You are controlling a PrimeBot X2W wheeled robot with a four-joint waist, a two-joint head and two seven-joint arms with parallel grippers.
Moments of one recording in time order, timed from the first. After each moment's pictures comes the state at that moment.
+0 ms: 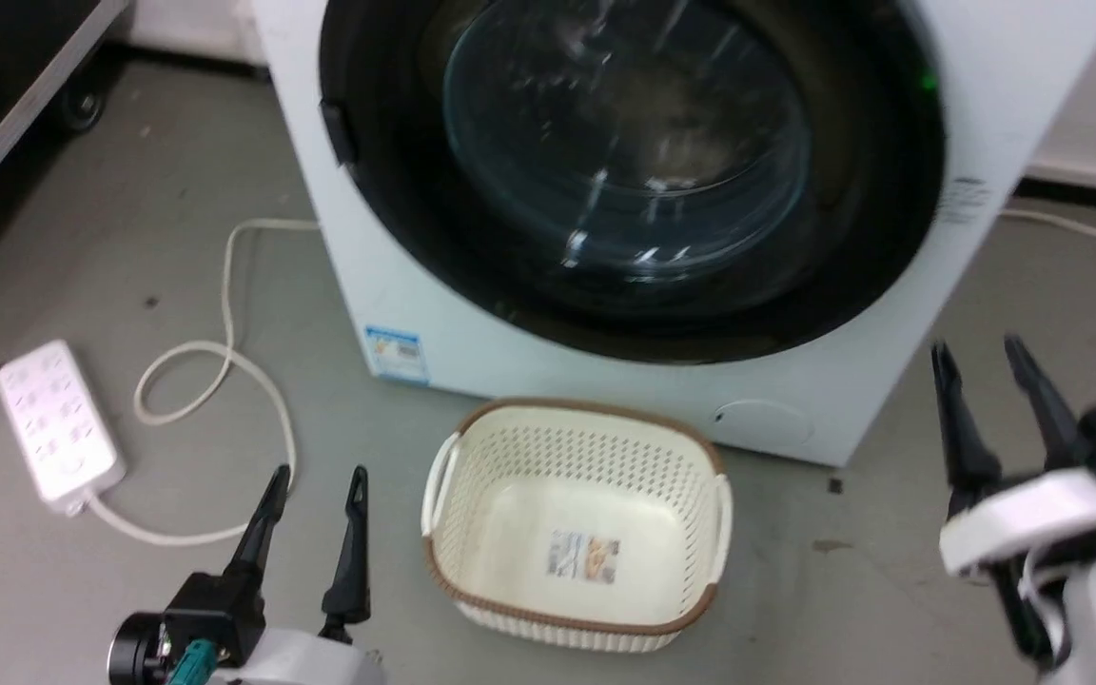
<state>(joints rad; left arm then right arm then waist) -0.01 0.05 -0.03 0.07 -0.12 -0.08 -0.26 -0.34 -0.20 -0.03 0.40 0.22 0.13 -0.25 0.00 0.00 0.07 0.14</state>
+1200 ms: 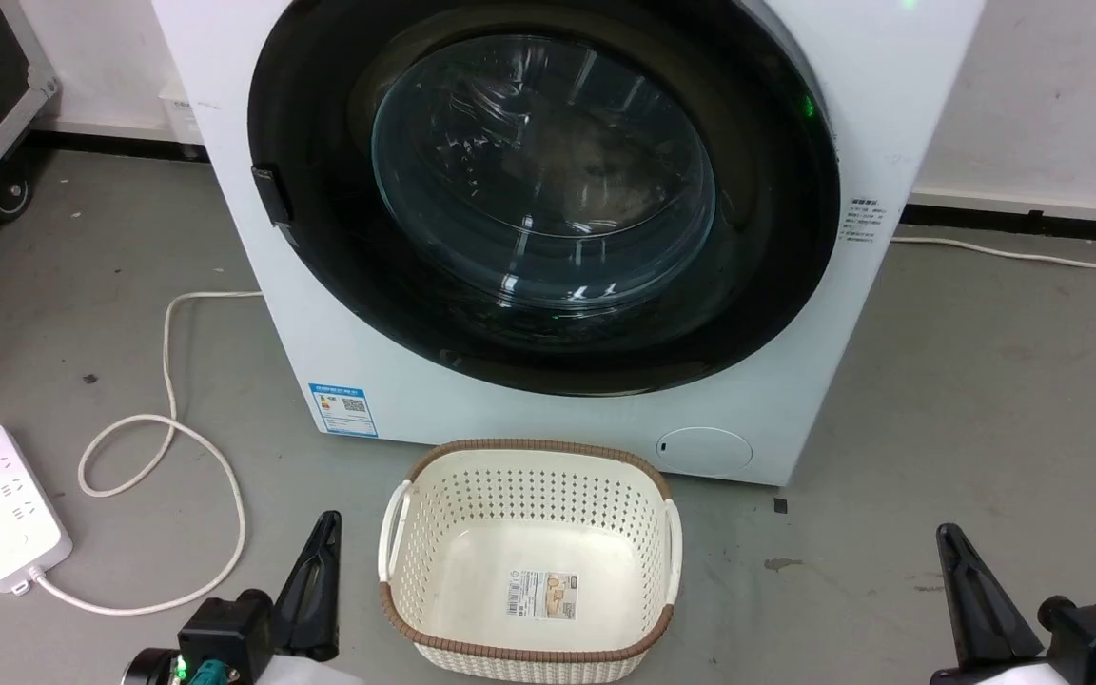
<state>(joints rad) 0.04 0.05 -0.02 0.14 -0.12 -0.11 -0.24 0.07 -0.05 -0.11 0.14 0.05 0.13 -0.24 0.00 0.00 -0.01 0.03</state>
